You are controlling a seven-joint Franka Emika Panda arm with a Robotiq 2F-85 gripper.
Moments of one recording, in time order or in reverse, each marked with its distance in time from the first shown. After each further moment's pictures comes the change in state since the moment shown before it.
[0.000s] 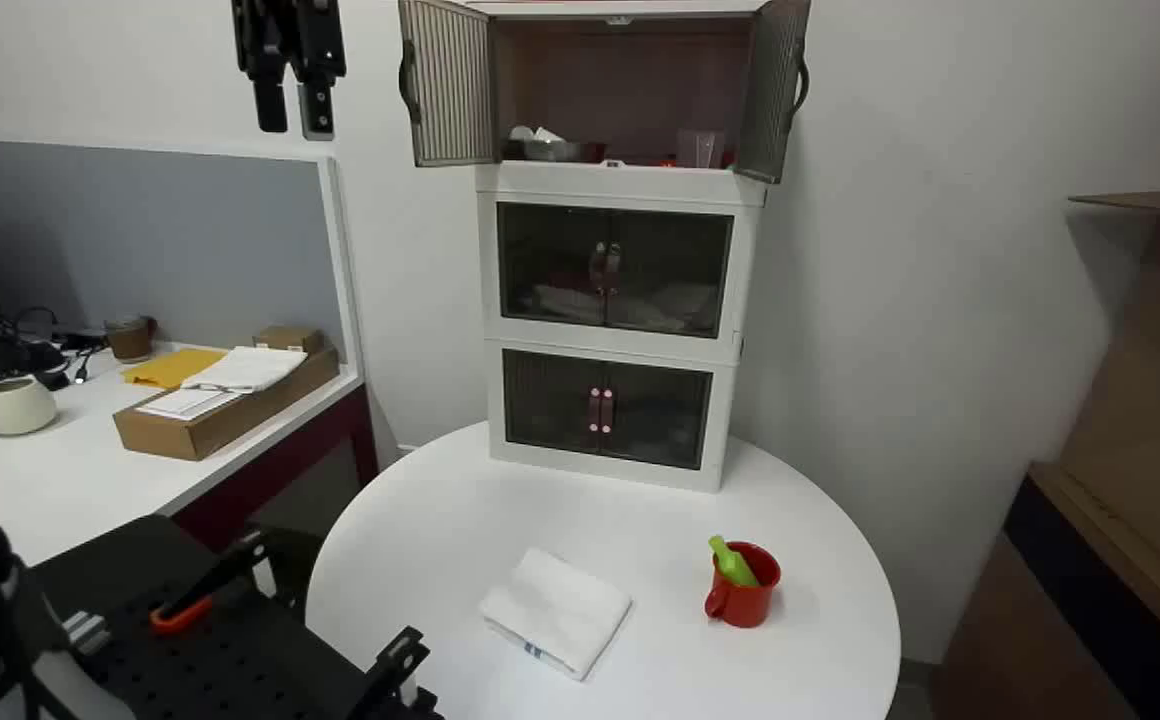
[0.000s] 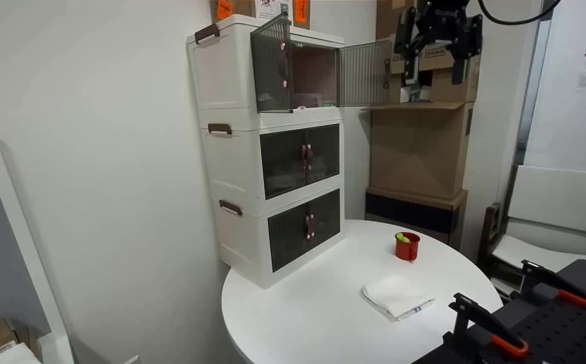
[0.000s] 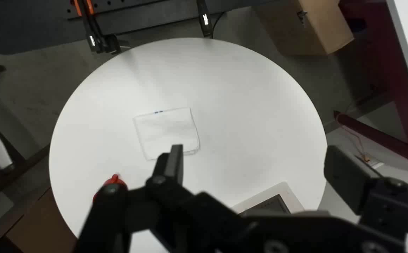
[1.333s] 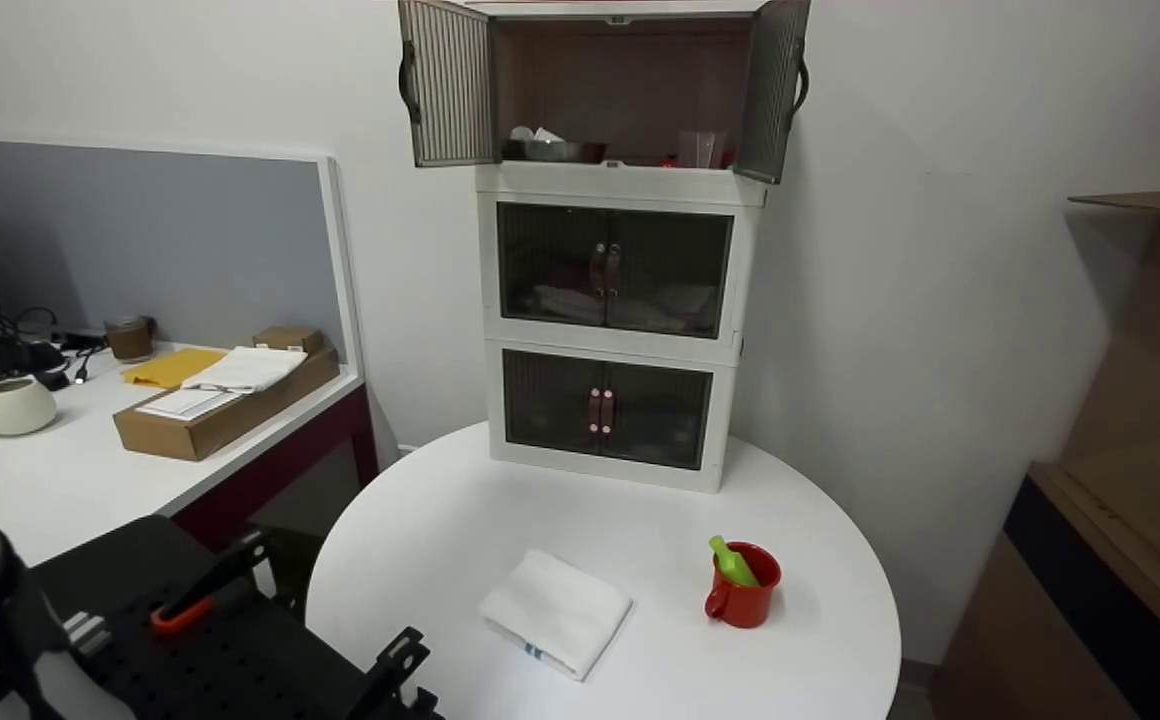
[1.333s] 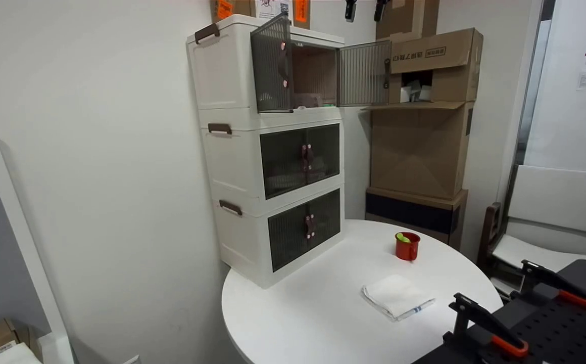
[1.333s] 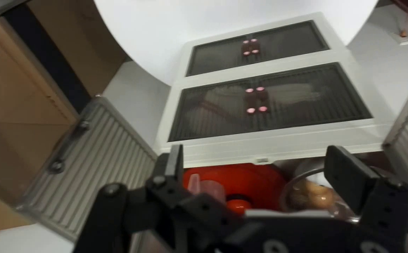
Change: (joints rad) arm -0.051 0.566 -0.096 0.750 -0.255 0.225 -0.316
